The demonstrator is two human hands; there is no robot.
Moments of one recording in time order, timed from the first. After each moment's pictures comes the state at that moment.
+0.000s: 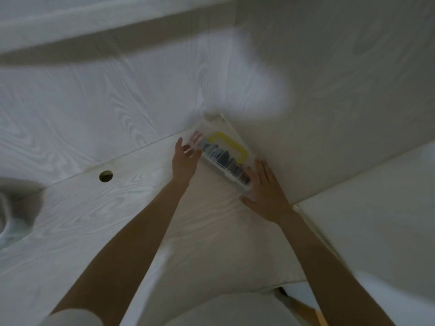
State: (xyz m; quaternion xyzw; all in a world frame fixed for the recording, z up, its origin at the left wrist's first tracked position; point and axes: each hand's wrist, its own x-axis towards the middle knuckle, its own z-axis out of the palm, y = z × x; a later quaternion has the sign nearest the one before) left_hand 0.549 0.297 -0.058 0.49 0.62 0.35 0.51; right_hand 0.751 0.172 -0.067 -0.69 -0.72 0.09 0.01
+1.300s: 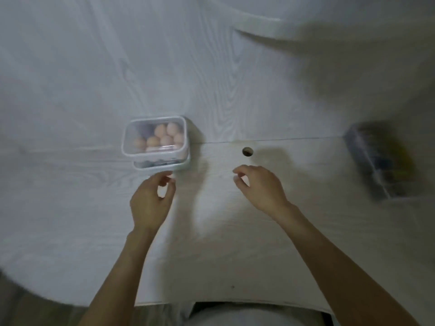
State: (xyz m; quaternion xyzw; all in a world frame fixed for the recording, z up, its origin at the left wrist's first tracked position) left_hand 0.180 0.098 -0.001 0.52 0.78 0.34 0.06; right_hand 0.413 0.186 0.023 -0.51 -0.82 0.24 0.12
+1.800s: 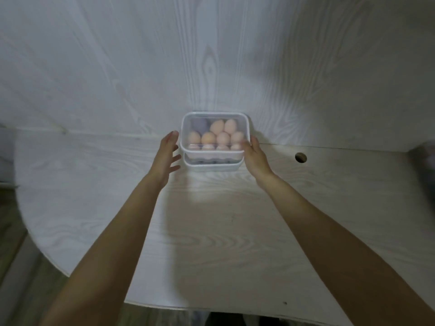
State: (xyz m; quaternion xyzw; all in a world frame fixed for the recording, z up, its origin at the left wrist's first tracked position) left_hand 0.024 0.159 -0.011 0.23 0.69 0.48 0.50; right_hand 0.229 0.237 -0.013 -0.56 -0.56 0.56 0.24
